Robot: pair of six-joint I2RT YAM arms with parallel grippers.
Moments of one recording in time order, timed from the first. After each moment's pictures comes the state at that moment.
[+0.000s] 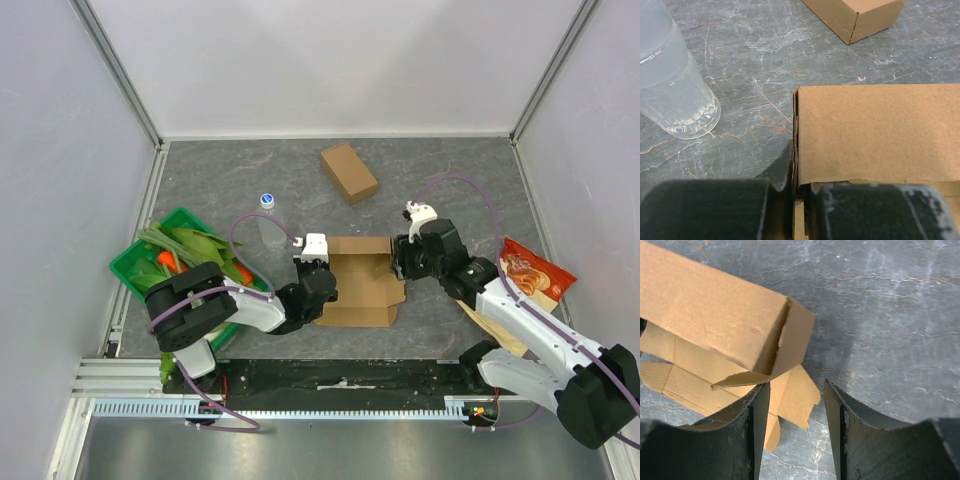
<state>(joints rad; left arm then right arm) -1.09 1.69 0.57 0.79 -0.99 -0.35 0.53 1.01 0.70 -0.40 0.02 0.25</state>
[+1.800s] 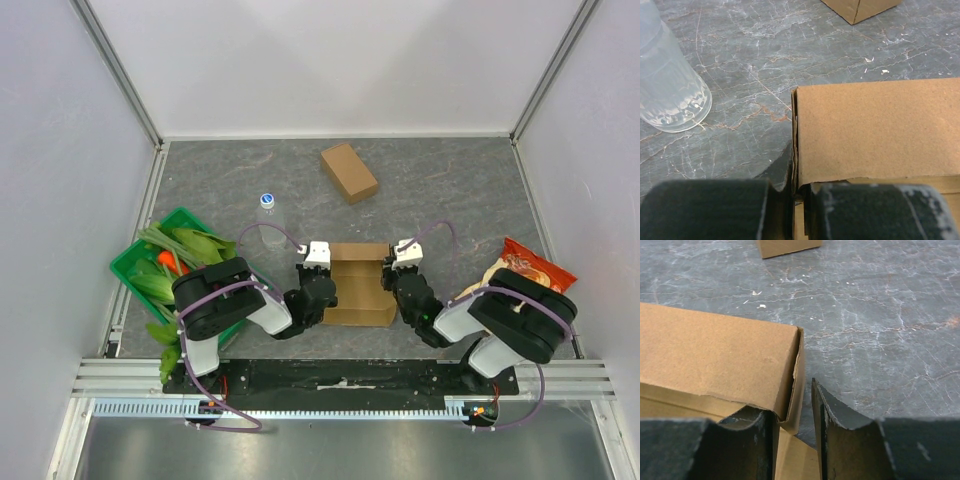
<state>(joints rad) -1.09 1.86 0.53 1.02 -0.99 -0.27 0.83 1.51 0.18 1.10 0.61 0.16</state>
